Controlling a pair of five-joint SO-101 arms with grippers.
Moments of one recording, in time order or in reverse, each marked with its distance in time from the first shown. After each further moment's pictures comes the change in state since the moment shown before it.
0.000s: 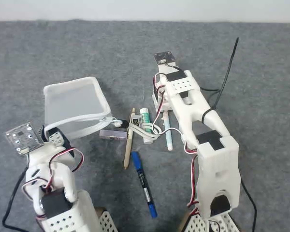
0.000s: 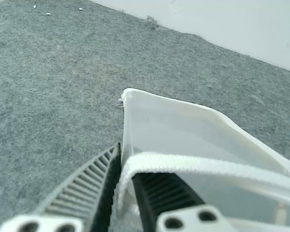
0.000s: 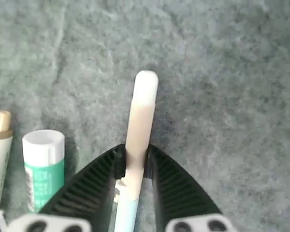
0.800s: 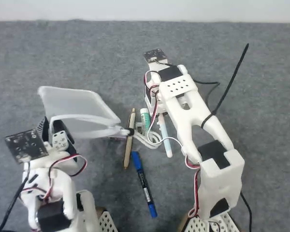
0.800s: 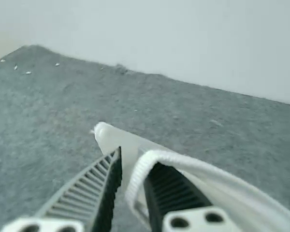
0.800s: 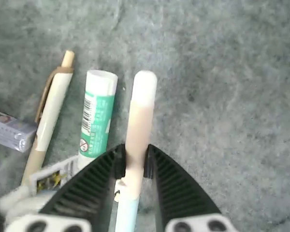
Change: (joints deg) left arm 6.8 0.0 -14.9 7.1 -2.8; right arm -5.0 -11.7 0.0 14.4 -0.1
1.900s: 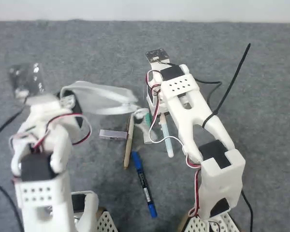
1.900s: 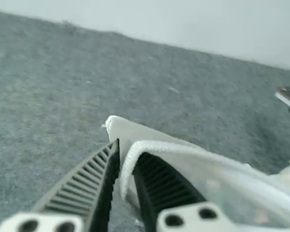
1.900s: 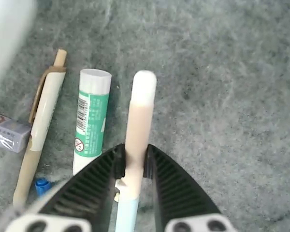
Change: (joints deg) left arm 11.3 44.1 -31.4 0.8 3.3; right arm 1.0 0.0 0.0 0.2 0.0
